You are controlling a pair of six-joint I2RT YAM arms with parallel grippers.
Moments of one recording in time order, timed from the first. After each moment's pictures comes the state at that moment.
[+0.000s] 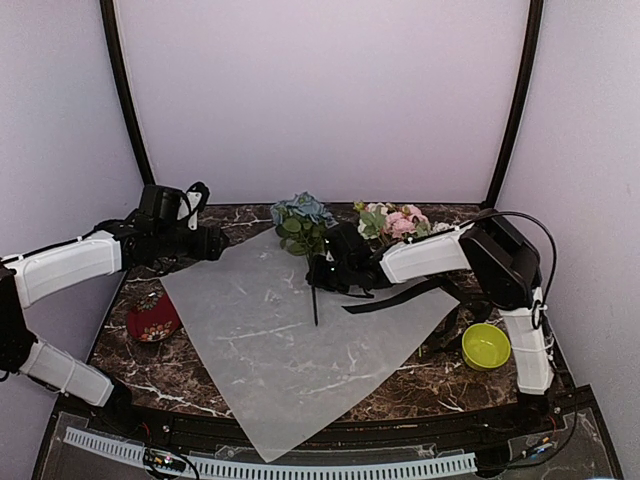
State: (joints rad) left arm -0.39 1.33 0.93 -0.23 -0.02 -0.14; right arm 0.85 2.18 1.46 0.05 0.00 0.84
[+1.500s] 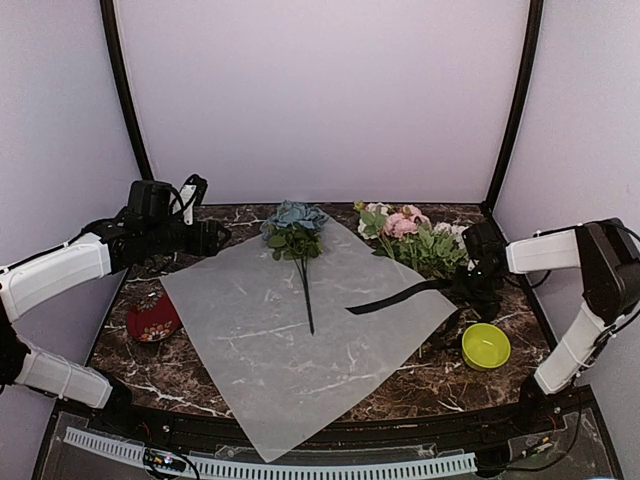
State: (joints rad) left arm -0.39 1.24 0.92 -0.22 0.10 -0.13; right arm 0.25 1.64 0.83 -0.33 0.15 0.54
